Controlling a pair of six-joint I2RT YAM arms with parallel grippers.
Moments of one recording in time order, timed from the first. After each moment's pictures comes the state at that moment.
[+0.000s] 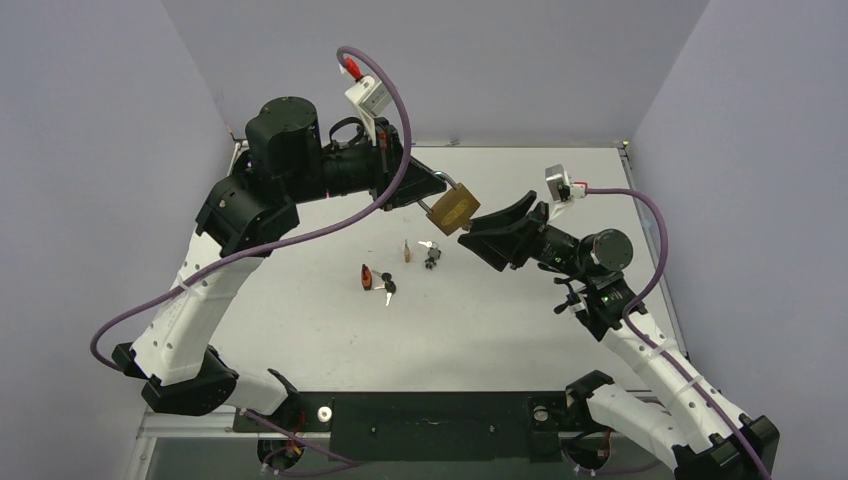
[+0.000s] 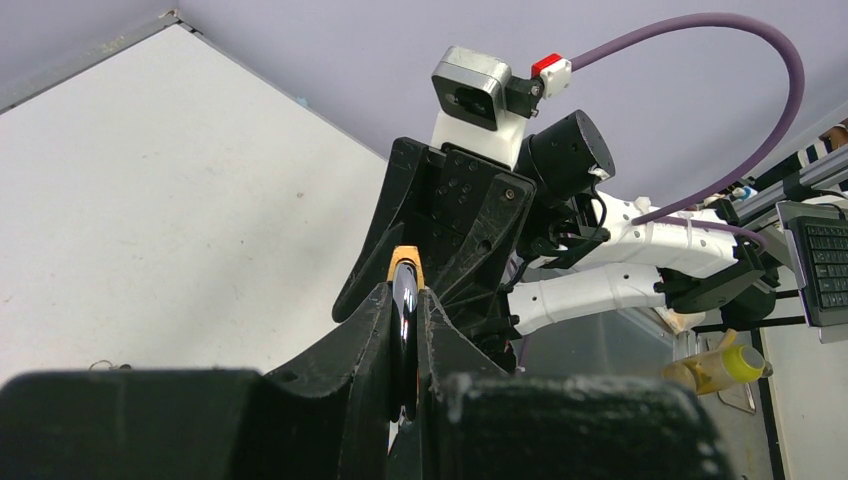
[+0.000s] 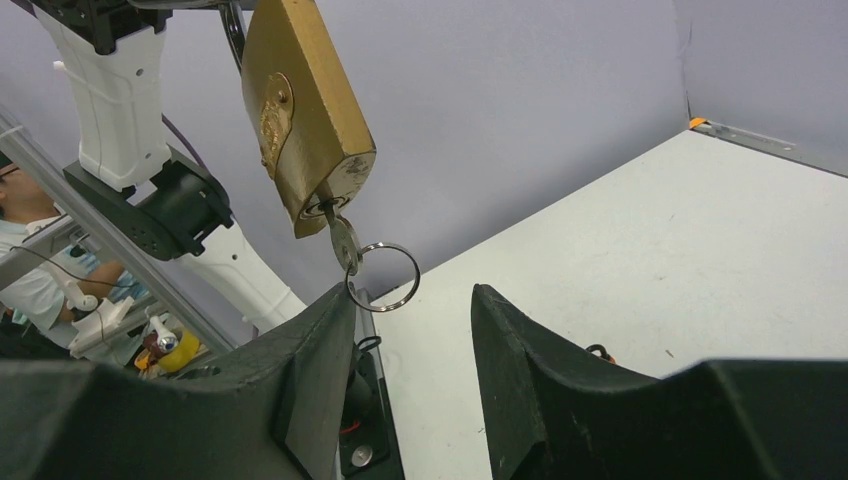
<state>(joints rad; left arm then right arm) -0.74 1.41 2.03 -0.73 0.48 -0.41 0.49 0.88 0.77 0.47 -0.70 0.70</state>
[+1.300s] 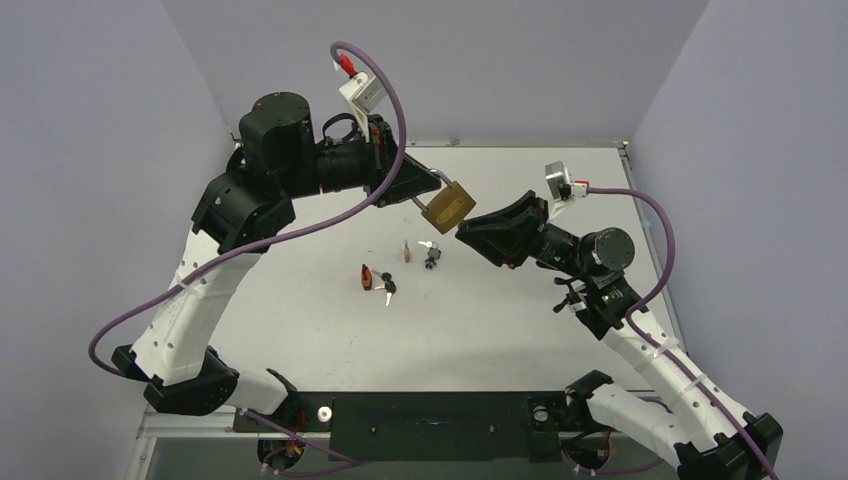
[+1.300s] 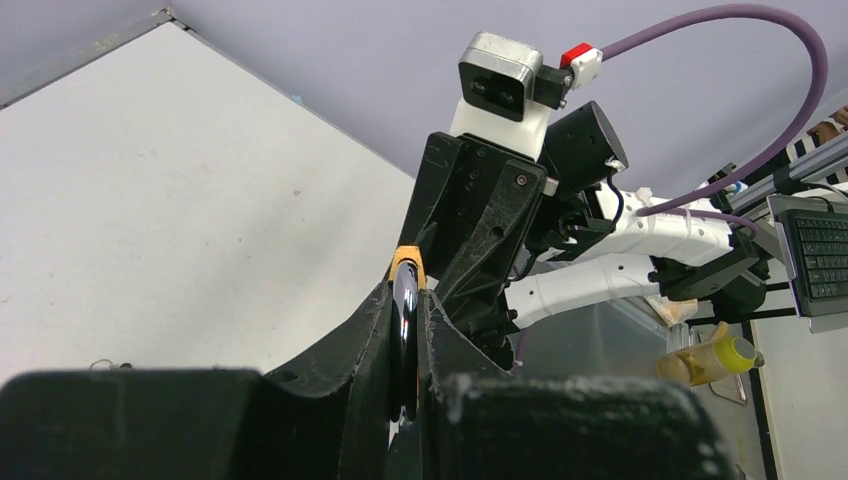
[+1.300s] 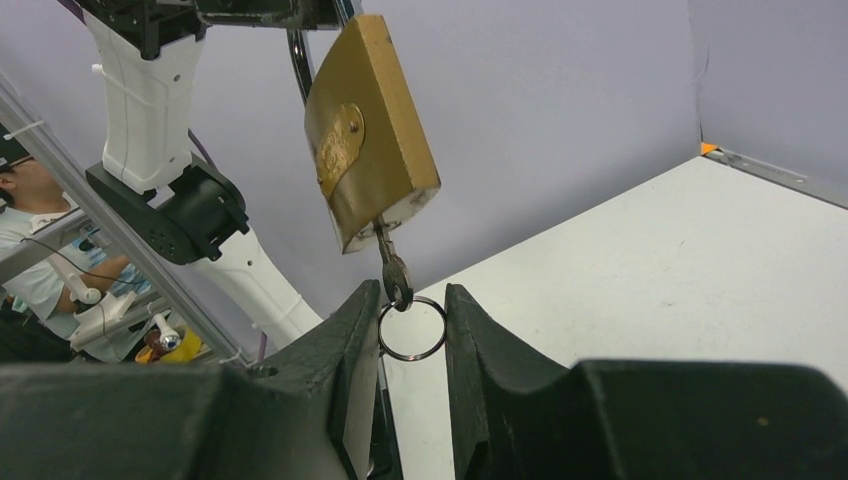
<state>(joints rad) -0.70 1.41 2.03 -0.73 0.54 -0.41 0.52 0.89 0.81 0.47 -0.68 0.67</state>
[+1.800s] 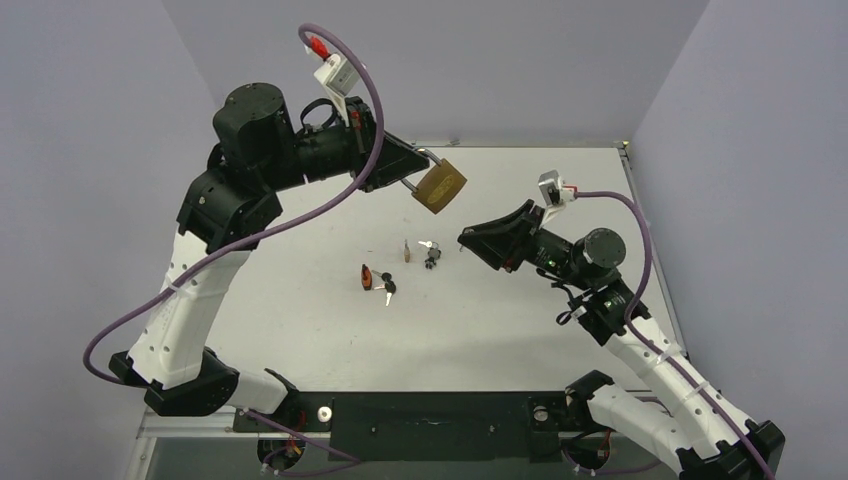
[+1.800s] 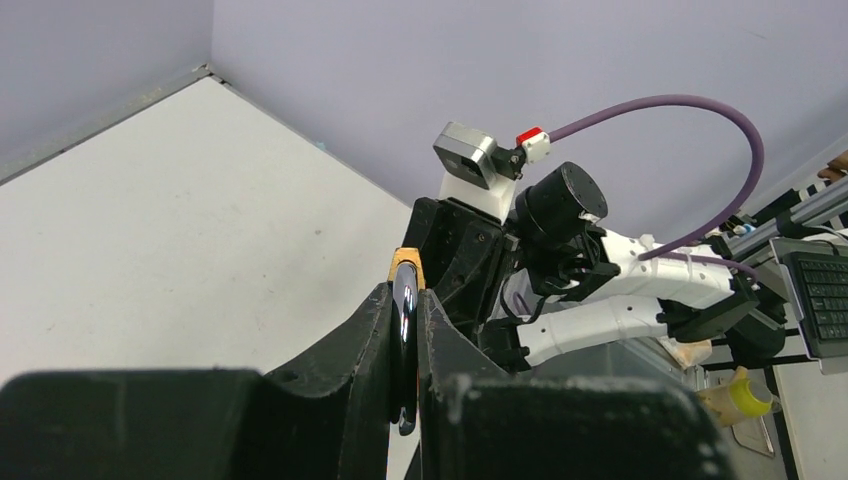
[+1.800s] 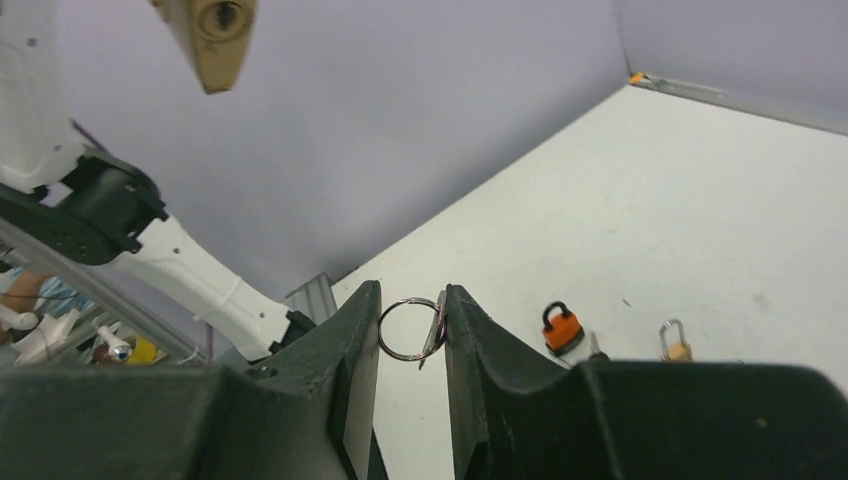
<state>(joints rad) -0.63 1.41 2.08 -0.69 0.57 -0.44 0.52 0.85 0.77 0.32 -0.62 0.61</state>
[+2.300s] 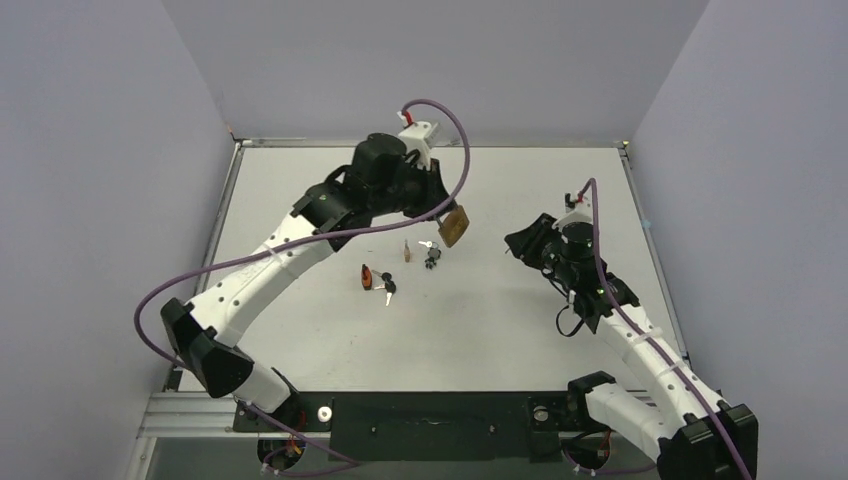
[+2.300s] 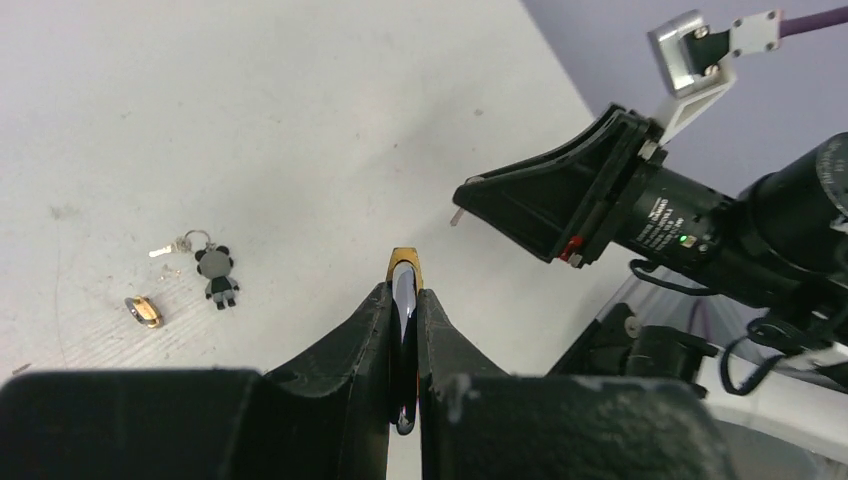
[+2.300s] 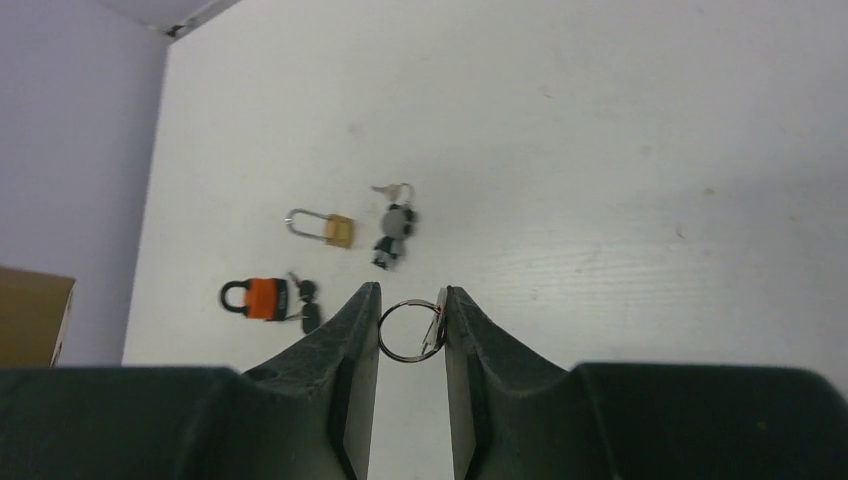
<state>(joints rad) -0.75 1.49 1.68 -0.59 0.17 -0.45 0.35 0.93 0.69 -0.11 -0.09 0.64</state>
